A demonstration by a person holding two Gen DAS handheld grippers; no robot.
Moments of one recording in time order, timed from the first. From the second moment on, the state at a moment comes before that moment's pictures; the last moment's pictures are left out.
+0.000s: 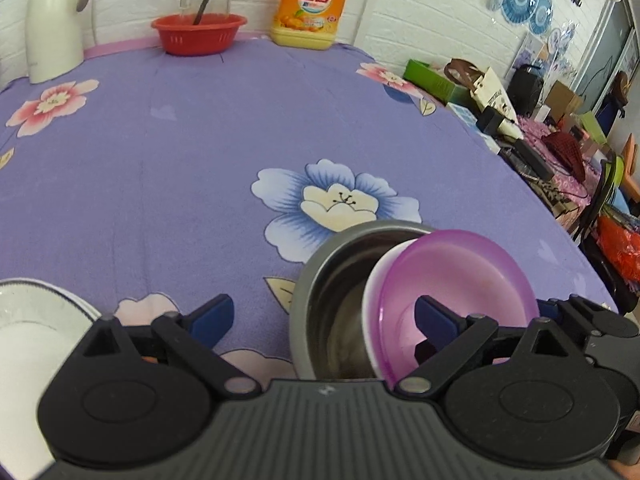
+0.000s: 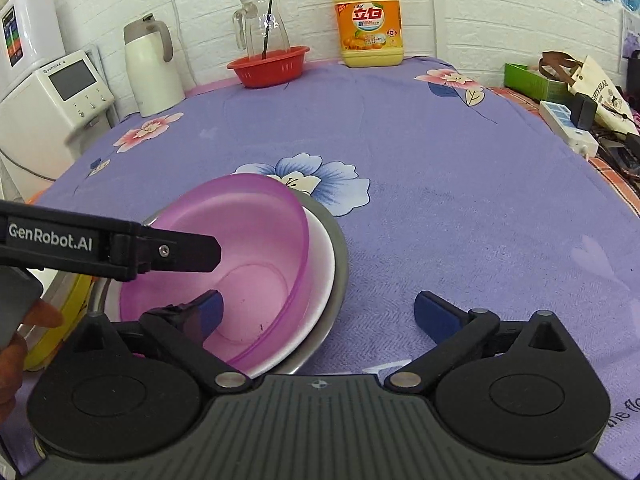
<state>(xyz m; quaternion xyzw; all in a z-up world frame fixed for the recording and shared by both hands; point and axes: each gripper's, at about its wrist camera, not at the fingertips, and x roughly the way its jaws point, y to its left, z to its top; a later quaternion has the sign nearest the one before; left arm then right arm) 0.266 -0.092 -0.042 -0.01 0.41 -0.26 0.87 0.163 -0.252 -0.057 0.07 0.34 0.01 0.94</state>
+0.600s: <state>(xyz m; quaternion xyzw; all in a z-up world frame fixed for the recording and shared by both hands) 0.269 -0.103 -0.051 -0.01 0.41 -0.26 0.87 0.161 -0.244 -0.050 0.09 0.35 0.04 0.93</state>
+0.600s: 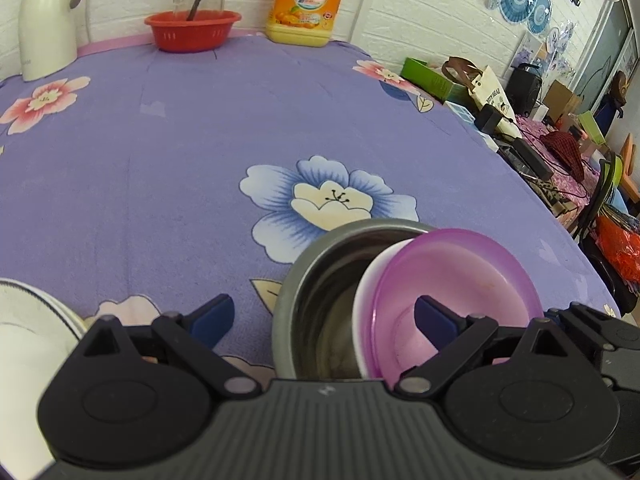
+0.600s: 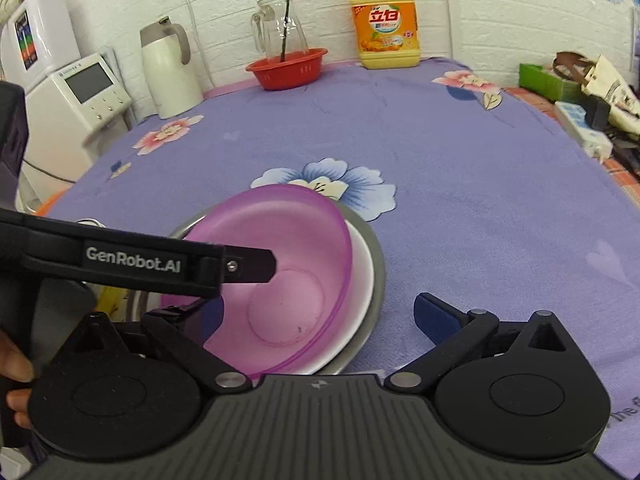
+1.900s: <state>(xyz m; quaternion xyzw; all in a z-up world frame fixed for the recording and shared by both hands) 0.244 -0.121 -0.038 -0.03 0.39 -0.32 0.87 0.152 -0.238 -0.047 0.12 0.30 0.03 0.95</state>
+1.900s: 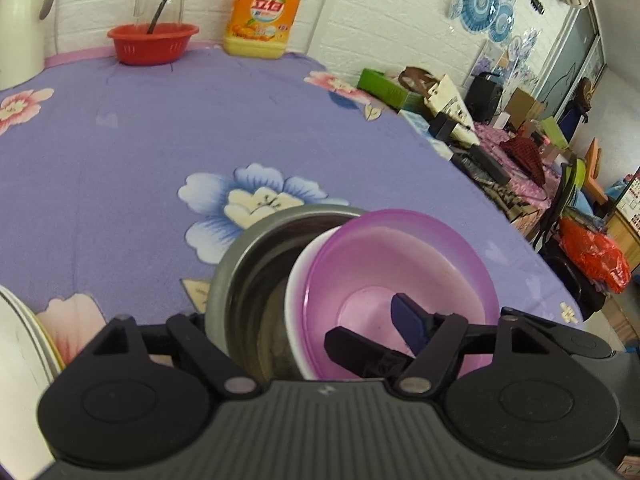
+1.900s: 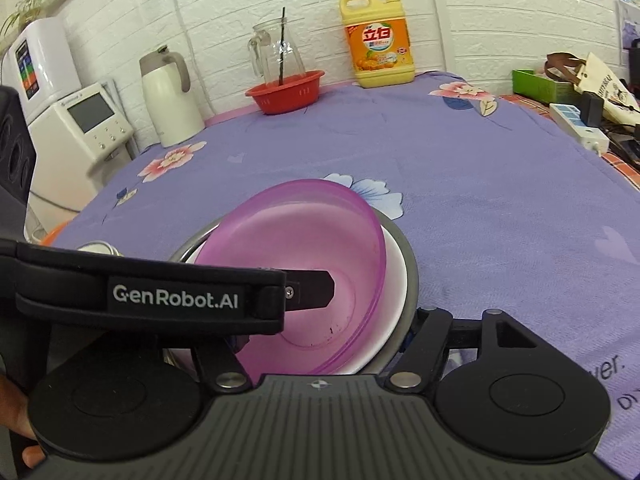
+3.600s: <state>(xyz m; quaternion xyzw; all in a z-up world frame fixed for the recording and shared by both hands) 0.205 0.112 0.001 -0.14 0.30 -0.14 0.93 0.176 -0.053 -0.004 -0.01 0.25 0.18 0.95</state>
